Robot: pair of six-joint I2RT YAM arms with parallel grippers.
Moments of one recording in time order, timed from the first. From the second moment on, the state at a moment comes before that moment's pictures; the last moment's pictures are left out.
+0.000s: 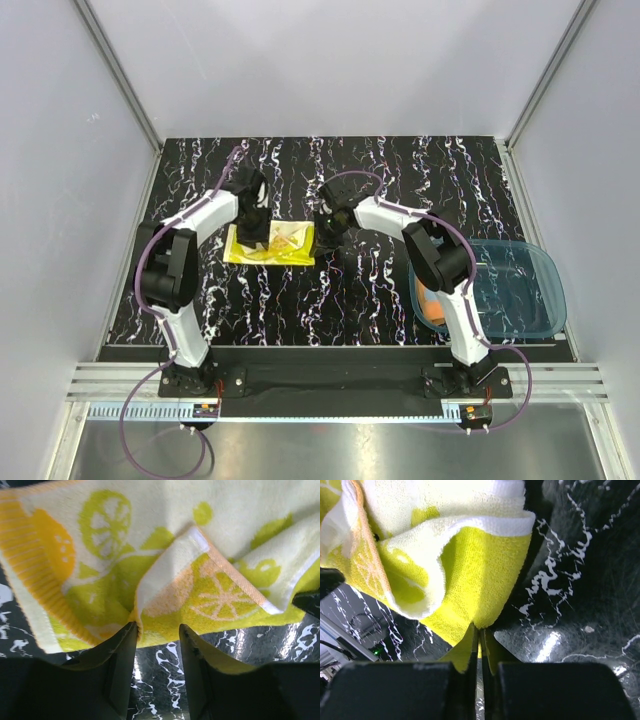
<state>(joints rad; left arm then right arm) -0.26 1.84 1.32 -0.76 0.06 -0.22 0.64 2.23 1.63 -0.49 -0.36 0.59</state>
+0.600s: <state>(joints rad) -0.28 1.81 1.25 -0.78 0.02 -0.26 0.63 2.15 1.49 -0.42 -0.38 0.59</state>
